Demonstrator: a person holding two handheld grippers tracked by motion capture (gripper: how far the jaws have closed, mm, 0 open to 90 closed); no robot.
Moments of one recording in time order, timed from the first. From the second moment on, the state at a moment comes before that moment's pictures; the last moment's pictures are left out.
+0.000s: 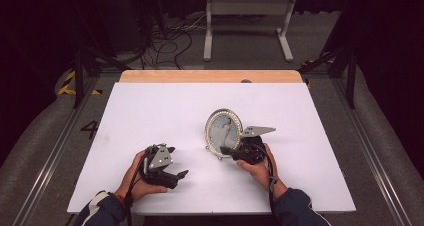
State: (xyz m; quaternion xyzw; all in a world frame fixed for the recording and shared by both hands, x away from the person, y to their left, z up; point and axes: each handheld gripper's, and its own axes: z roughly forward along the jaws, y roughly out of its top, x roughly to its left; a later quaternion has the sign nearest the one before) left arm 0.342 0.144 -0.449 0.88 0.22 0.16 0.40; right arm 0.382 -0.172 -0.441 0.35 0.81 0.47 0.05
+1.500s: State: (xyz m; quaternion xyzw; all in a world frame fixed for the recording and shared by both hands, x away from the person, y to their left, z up) left arm 0.434 0.063 -0.442 0.86 0.20 0.05 0.47; right arm 0.335 -0.194 -0.409 0.36 0.76 0.50 0.20
